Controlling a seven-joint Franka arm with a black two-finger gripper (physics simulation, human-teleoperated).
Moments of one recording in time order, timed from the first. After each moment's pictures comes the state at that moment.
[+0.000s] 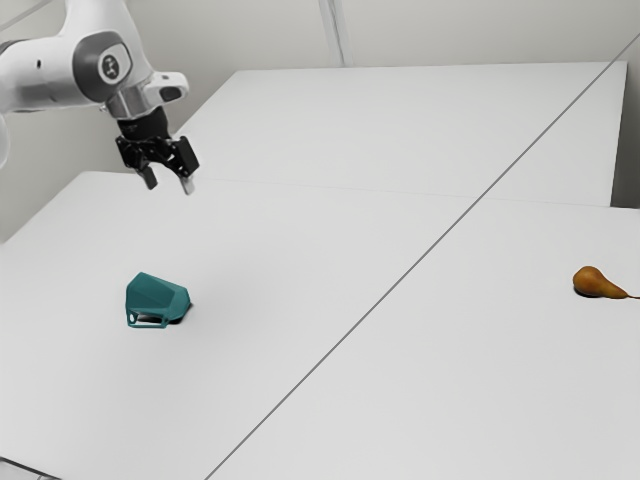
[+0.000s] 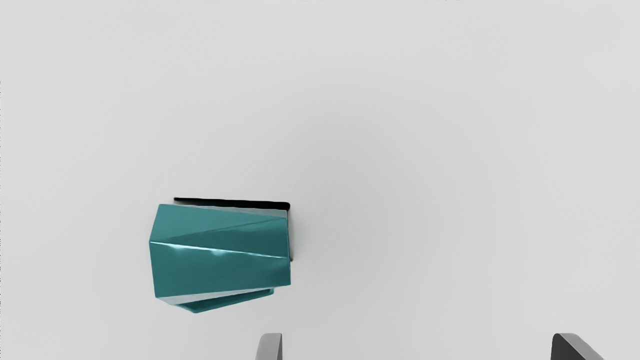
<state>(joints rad) -0.07 0.09 0.23 -1.65 -0.02 1.68 0.25</state>
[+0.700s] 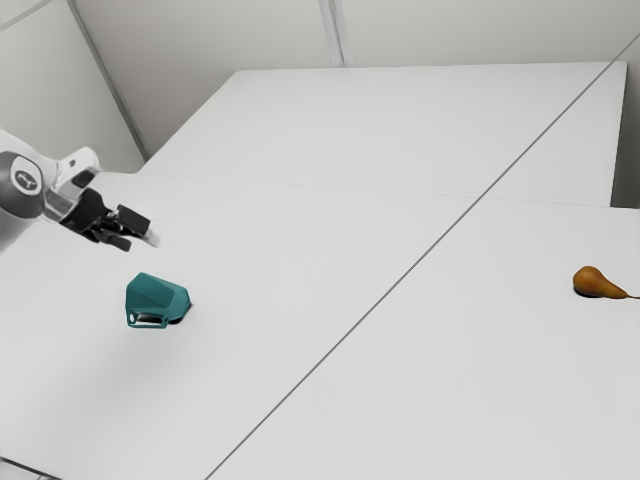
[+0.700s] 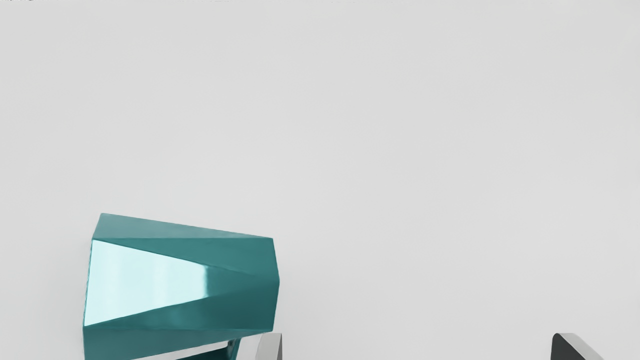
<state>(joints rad) 0.10 -0.30 0.28 -2.37 -0.45 2.27 0.62</state>
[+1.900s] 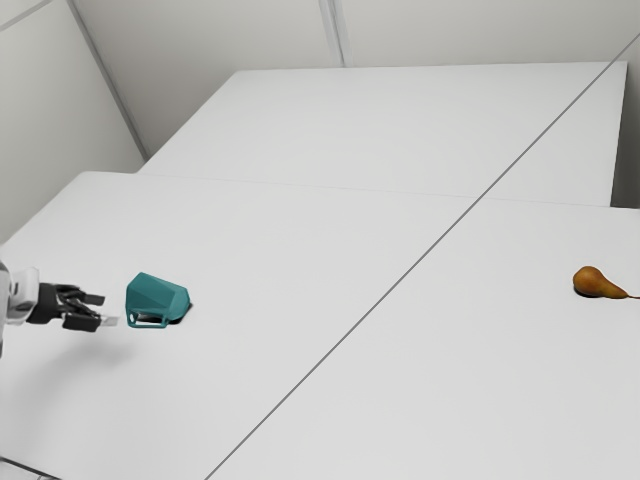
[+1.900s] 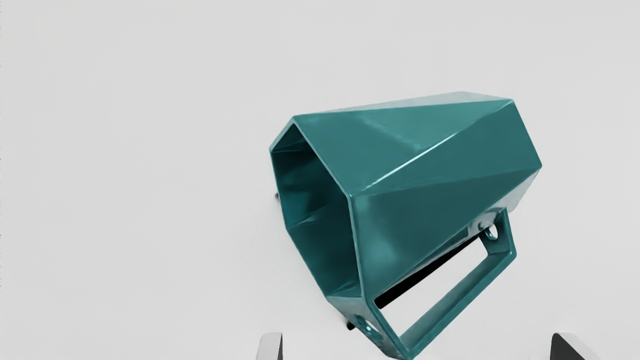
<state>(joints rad) 0.39 0.03 0.38 -2.43 -1.13 2.24 2.11</state>
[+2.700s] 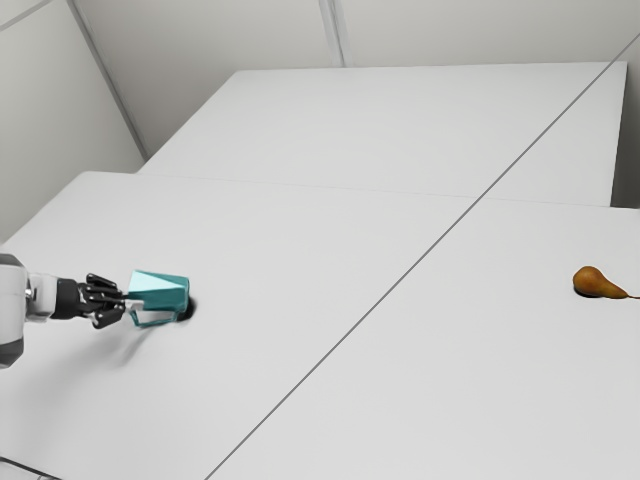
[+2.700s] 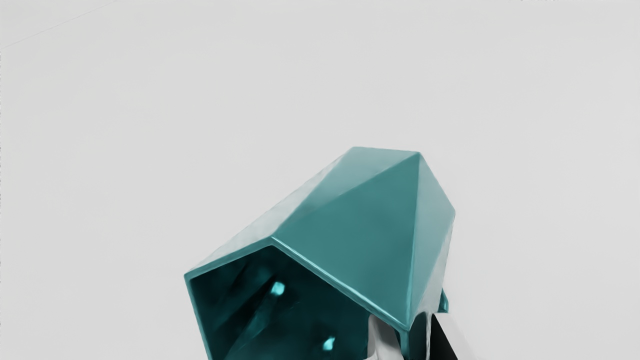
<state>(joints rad) 0.32 0.03 0.38 -2.45 -1.25 2.17 2.41</state>
